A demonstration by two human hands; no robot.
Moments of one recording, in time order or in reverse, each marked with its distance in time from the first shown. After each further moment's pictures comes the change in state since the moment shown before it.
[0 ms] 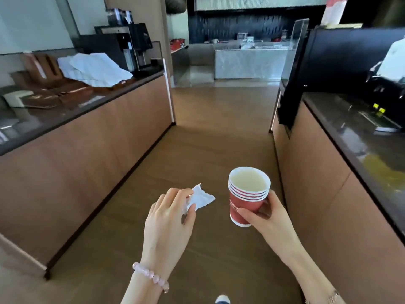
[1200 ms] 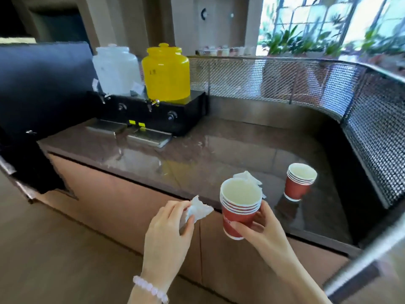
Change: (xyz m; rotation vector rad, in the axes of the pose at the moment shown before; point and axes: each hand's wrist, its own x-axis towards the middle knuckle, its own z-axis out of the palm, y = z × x) left_hand 0.328 0.236 0.426 -0.802 -0.669 0.954; right_hand 0.221 0.045 -0.223 -0.087 1.344 0.138
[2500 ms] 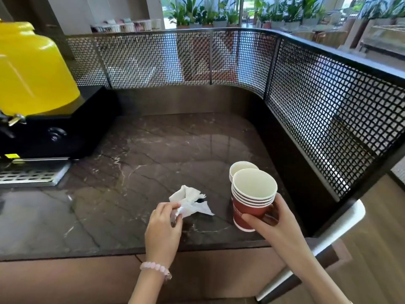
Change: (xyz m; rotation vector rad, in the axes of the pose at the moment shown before) left_hand 0.114 0.014 0.210 -0.272 -0.302 0.043; right_hand 0.065 0.035 -0.120 -0.107 0.478 0.032
